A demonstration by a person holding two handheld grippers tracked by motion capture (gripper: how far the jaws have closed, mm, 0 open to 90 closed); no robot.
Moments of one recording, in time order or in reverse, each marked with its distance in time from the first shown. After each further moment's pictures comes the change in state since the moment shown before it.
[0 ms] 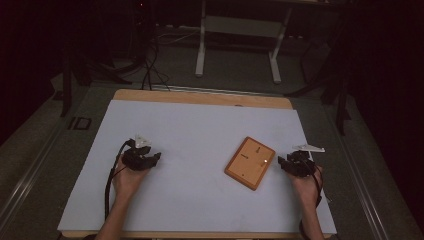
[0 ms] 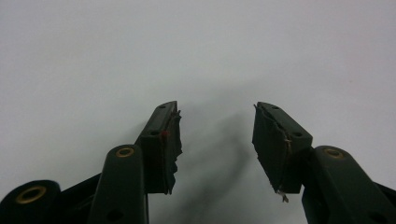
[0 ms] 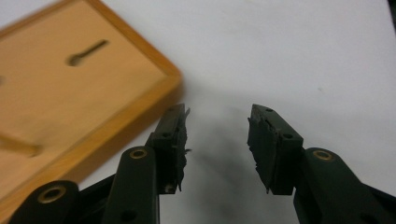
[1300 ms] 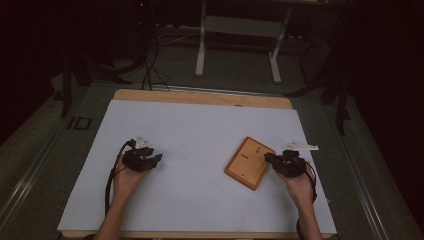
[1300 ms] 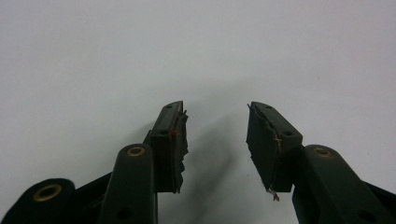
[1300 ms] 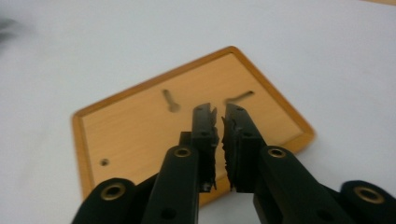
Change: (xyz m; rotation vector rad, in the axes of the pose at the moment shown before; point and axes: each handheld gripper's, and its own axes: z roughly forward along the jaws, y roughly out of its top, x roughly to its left) left arm -0.005 0.002 -0.006 0.002 -0.059 0.024; right arm 0.047 0.021 -0.026 -0.080 0.249 -0.128
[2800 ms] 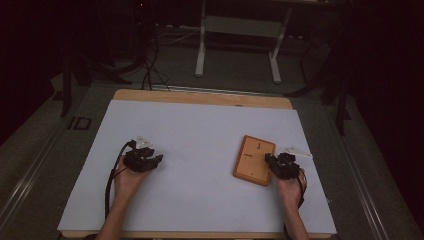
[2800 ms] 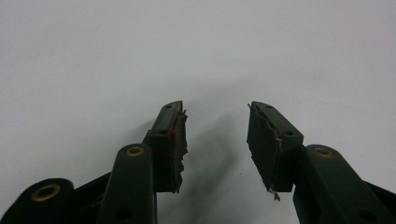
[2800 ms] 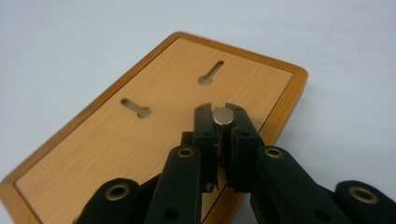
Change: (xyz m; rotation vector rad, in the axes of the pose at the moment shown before) left arm -0.003 -0.001 0.002 0.013 -0.006 -0.021; right arm -0.003 -0.024 0.028 -0.079 -0.178 0.197
